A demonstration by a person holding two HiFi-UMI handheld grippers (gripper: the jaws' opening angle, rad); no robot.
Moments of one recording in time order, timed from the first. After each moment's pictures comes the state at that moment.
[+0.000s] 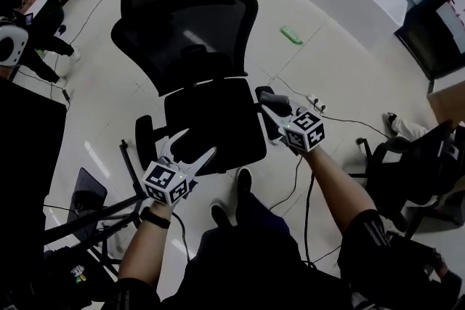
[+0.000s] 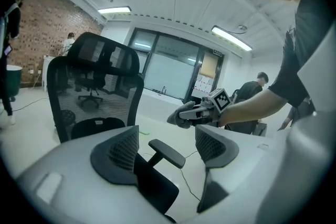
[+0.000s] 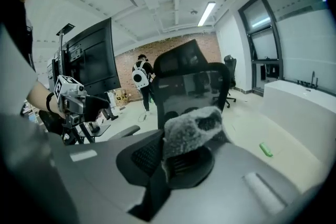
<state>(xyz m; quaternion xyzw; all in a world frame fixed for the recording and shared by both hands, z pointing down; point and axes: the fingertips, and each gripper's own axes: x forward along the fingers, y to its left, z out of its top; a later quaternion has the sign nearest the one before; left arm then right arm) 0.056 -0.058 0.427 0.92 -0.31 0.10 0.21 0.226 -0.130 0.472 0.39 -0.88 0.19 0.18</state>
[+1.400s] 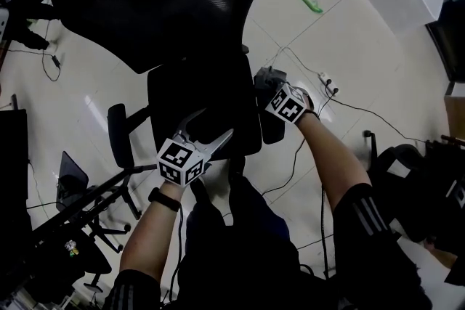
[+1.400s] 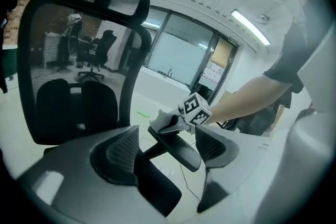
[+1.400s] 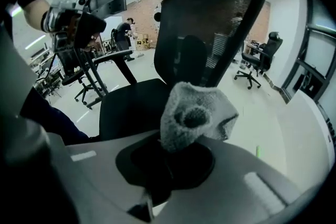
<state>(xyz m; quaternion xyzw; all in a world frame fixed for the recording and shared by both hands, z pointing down) 0.177 -0.134 0.572 0.89 -0.30 0.17 0.29 0.280 -0.204 0.731 0.20 -0.86 0.12 0.45</state>
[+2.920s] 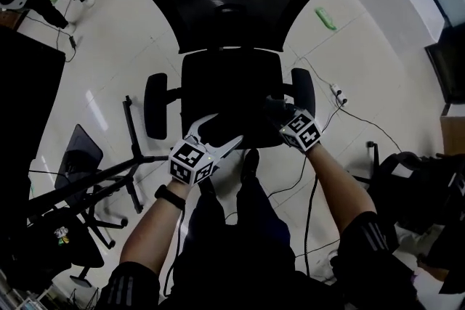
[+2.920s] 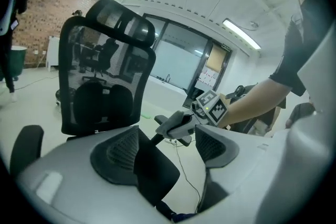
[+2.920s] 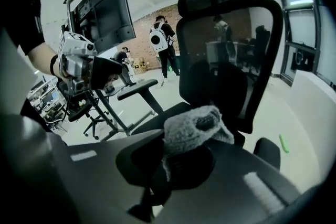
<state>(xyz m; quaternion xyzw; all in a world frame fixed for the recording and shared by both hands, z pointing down) 0.052 -0.036 0.546 0.90 -0.30 0.14 0.28 0.144 -0.078 0.648 0.24 -0.88 0.21 0.34</state>
